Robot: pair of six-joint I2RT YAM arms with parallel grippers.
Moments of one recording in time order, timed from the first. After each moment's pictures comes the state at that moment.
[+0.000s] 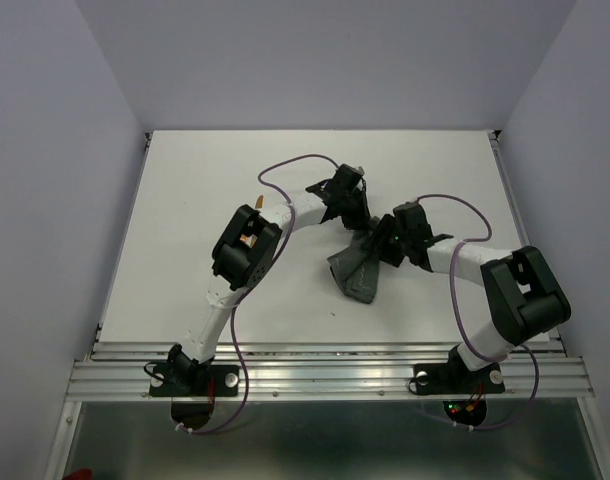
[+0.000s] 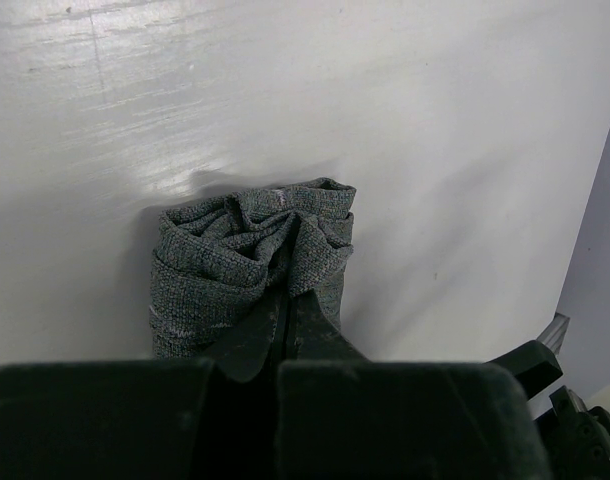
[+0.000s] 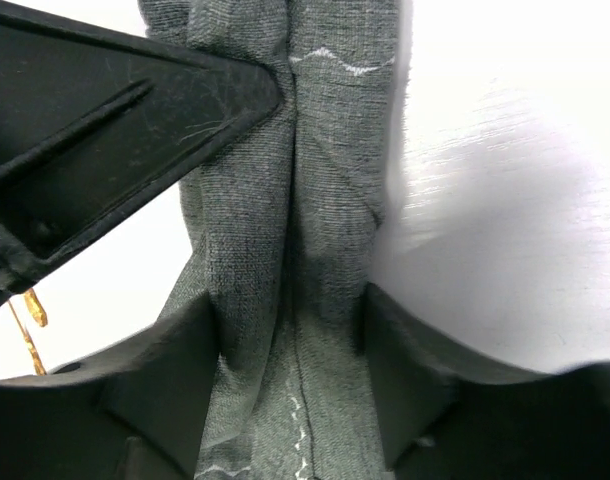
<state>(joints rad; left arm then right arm) -0.72 2.36 1.85 -0.28 0.29 -0.83 0.38 1.57 0.74 0.01 -0.07 0.89</state>
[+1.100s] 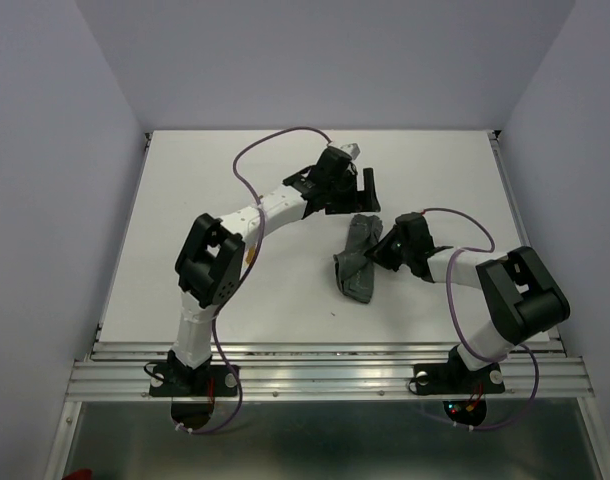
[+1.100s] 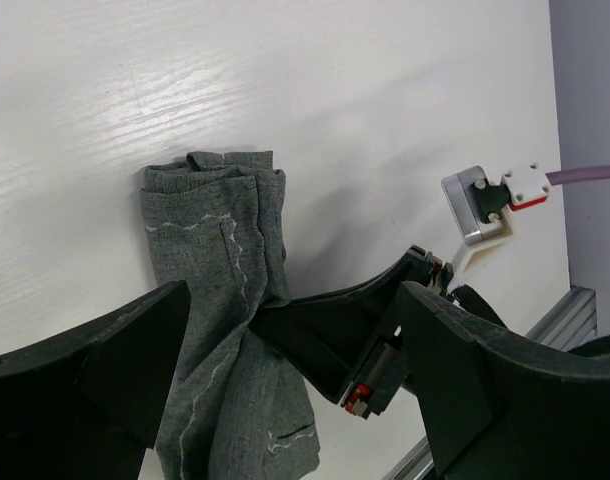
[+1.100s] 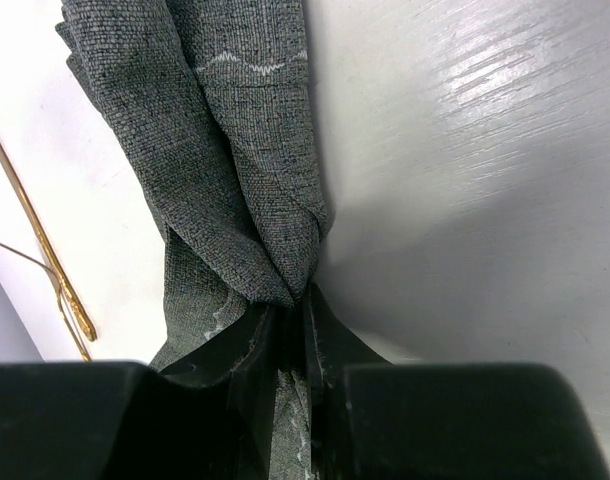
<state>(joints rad) -0.73 2.05 1.69 -0.33 0.18 -0.65 0.38 1.58 0.62 0.18 -0.05 1.05</state>
